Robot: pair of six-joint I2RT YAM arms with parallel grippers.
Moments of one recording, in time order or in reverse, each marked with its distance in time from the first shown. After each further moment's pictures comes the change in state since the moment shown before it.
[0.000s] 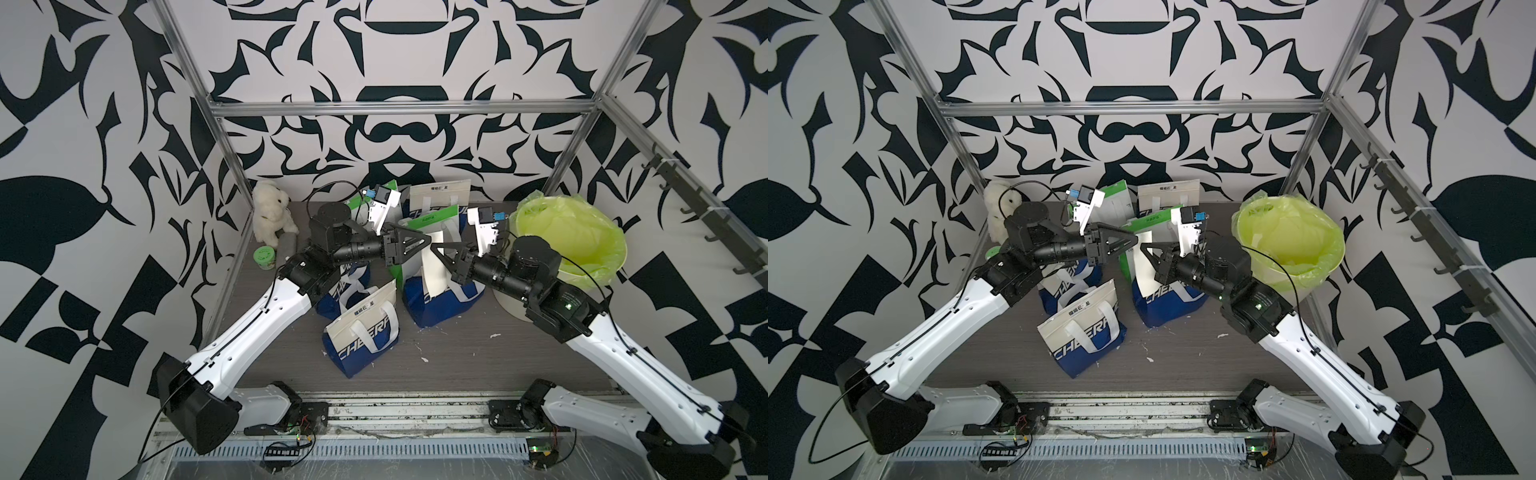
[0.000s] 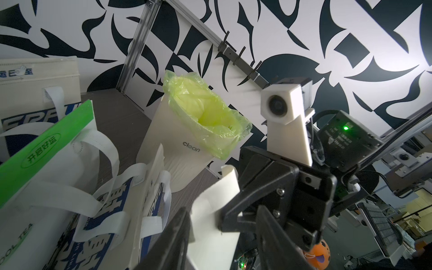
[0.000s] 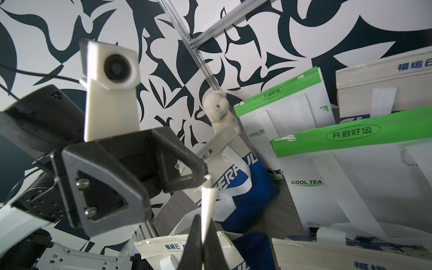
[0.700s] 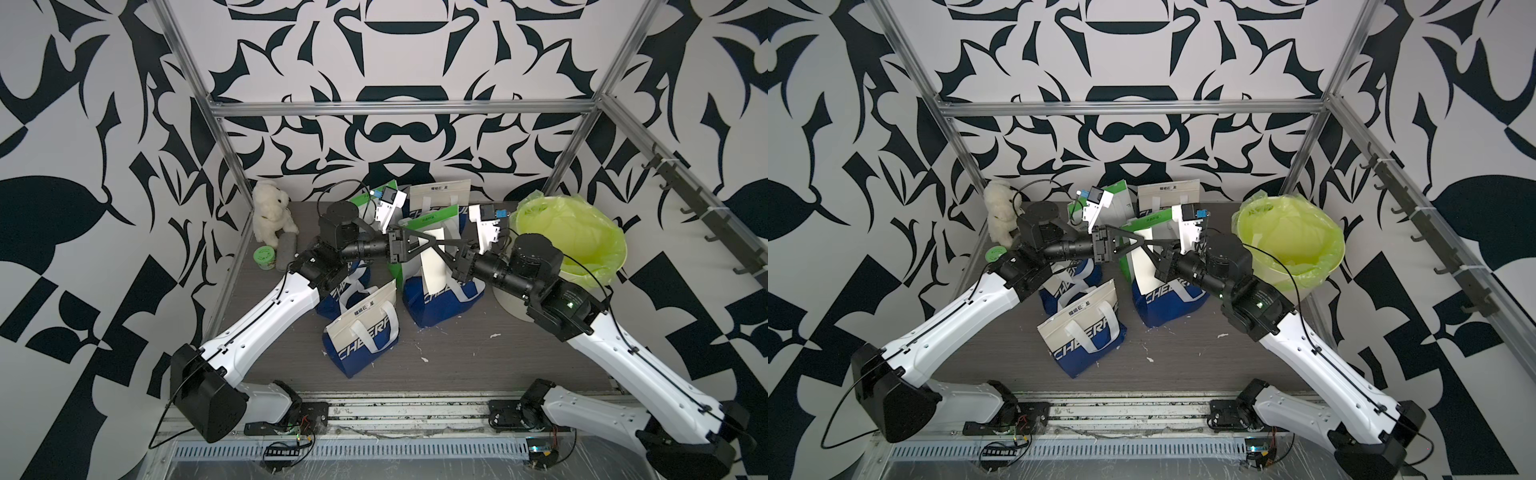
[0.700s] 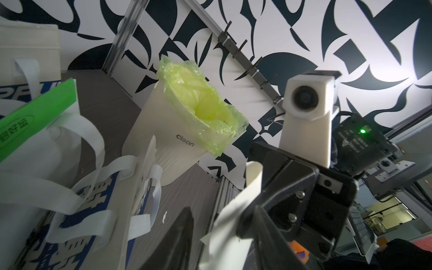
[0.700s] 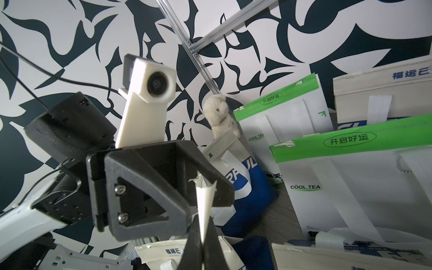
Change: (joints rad) left arm 0.000 0.048 -0.005 0.072 0.058 -0.108; right arm -0.001 0.006 0.021 -0.009 0.008 -0.003
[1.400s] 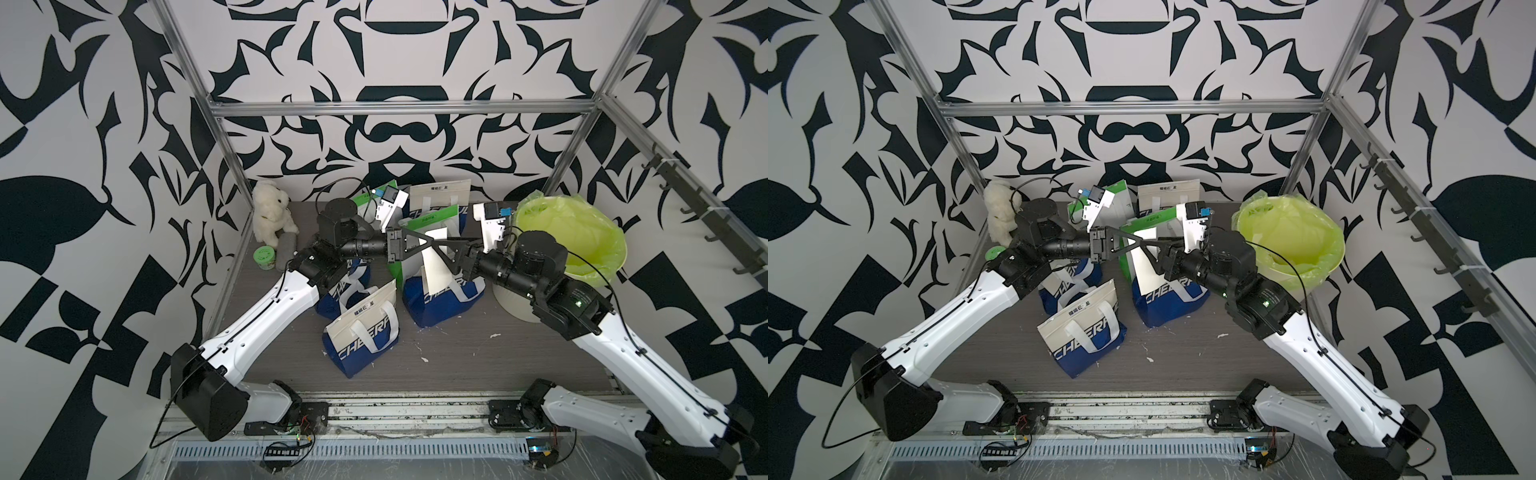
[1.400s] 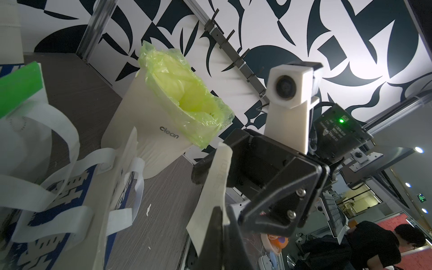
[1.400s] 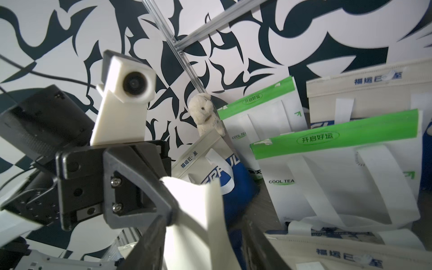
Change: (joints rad) left arm 0.004 0.008 0.032 -0.053 0.084 -0.009; right arm -0.007 0.000 0.061 -0.121 0.050 -0.053
